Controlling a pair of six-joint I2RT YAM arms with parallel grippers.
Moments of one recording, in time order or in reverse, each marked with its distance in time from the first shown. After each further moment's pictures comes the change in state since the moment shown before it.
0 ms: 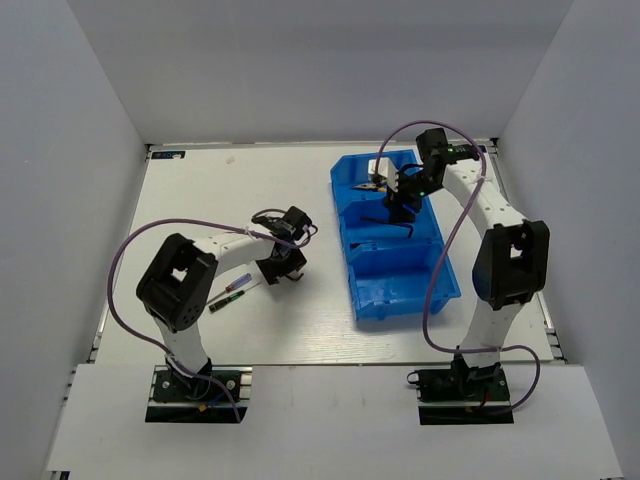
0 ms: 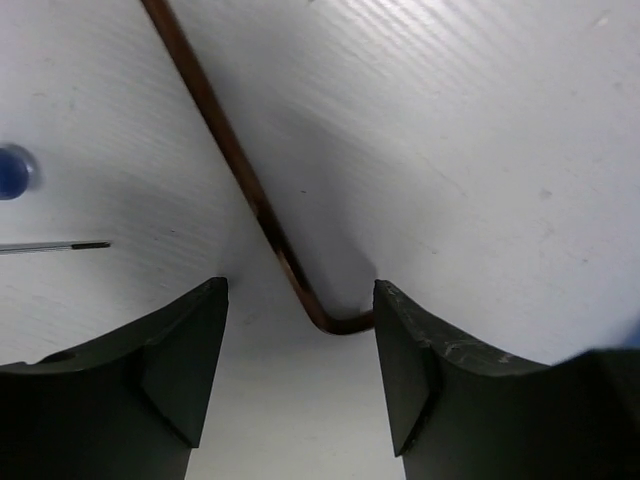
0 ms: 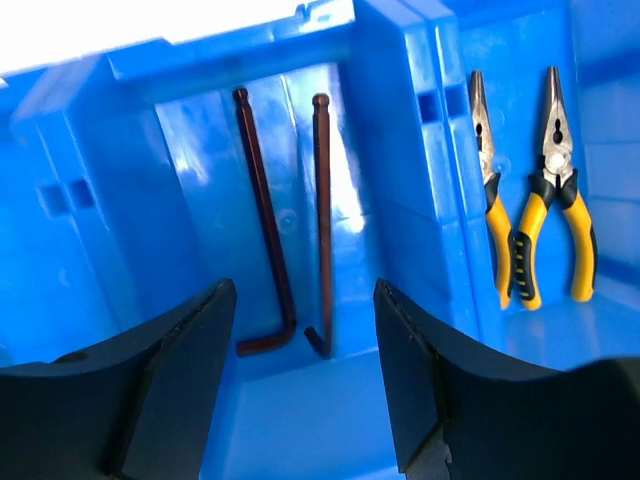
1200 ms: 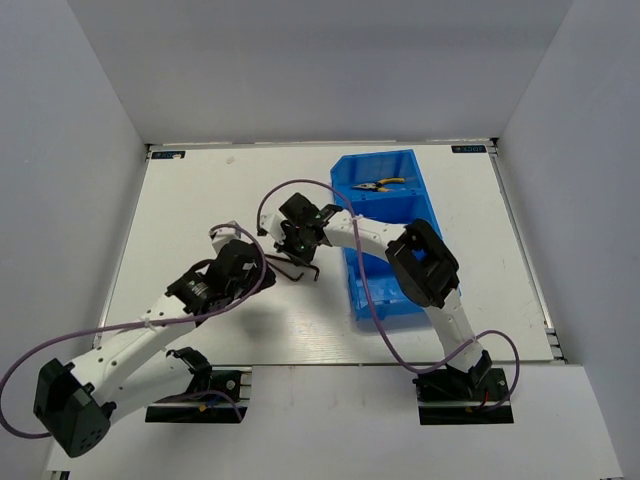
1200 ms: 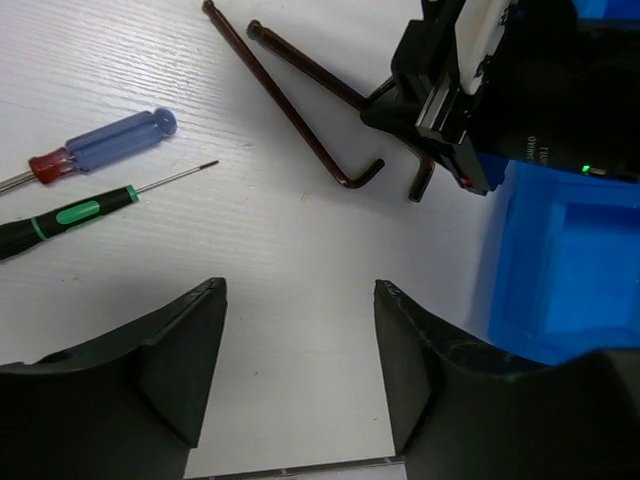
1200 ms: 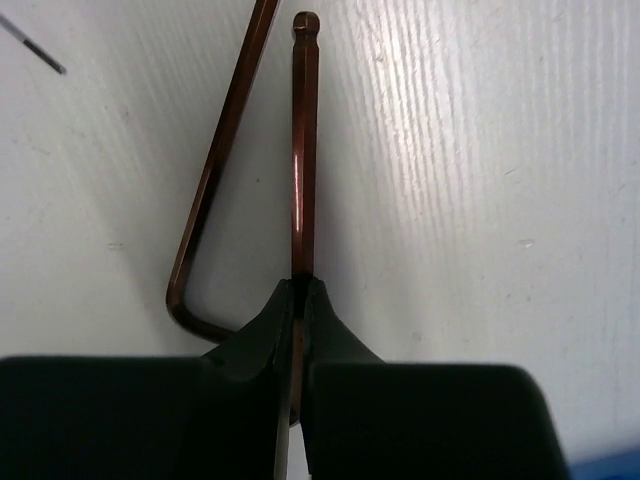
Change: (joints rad) left arm -0.034 -0.875 -0.448 0.088 -0.043 0.258; right arm 0.643 0.340 0.019 0.492 0.382 0.749
